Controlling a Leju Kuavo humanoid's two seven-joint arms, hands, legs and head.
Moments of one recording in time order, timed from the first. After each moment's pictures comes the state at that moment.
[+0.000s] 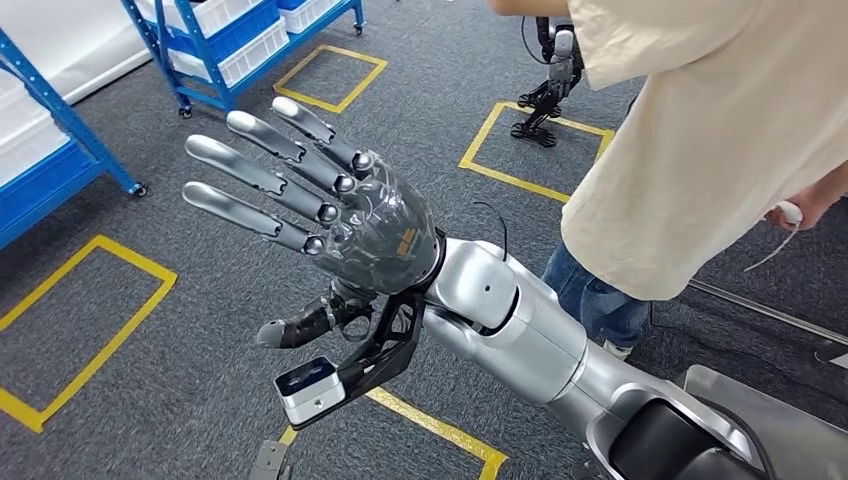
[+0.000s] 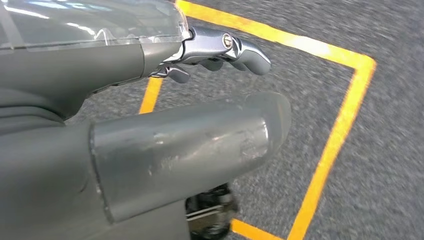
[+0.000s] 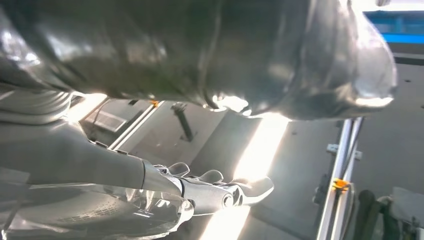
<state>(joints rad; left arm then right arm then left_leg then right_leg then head) -0.16 -0.20 0.30 -0.21 -0.43 0.25 -0.40 -0.87 0.09 0.85 -1.51 1.06 -0.69 -0.26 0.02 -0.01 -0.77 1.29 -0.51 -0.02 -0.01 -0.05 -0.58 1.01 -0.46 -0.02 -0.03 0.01</state>
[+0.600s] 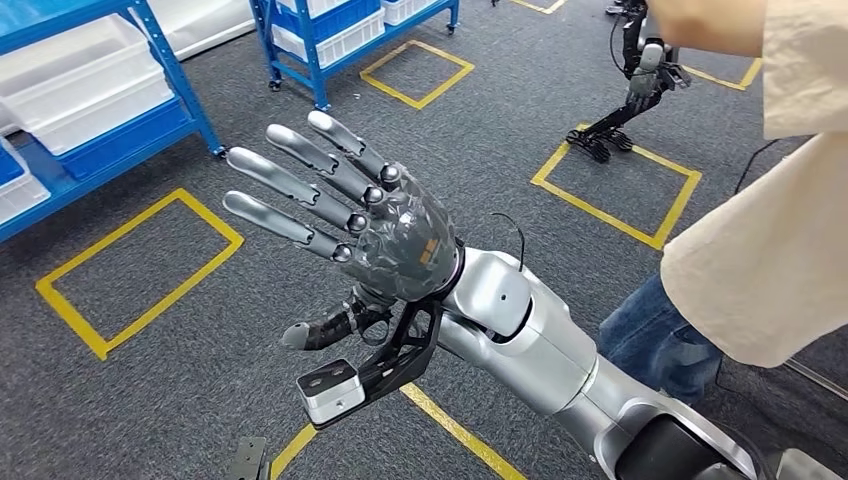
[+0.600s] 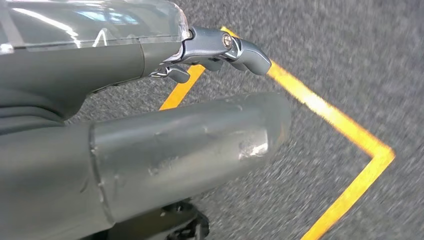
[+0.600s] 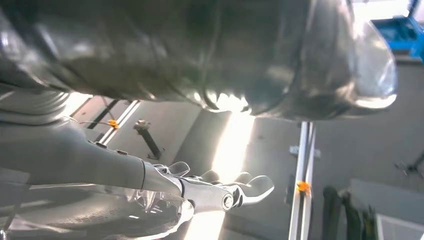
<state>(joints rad) -0.18 -0.18 0.36 -0.21 -0.39 0.30 -0.40 -0.80 0.07 0.79 -1.54 1.09 -0.70 -0.31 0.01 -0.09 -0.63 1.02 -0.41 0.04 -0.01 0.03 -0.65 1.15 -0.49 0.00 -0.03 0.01</state>
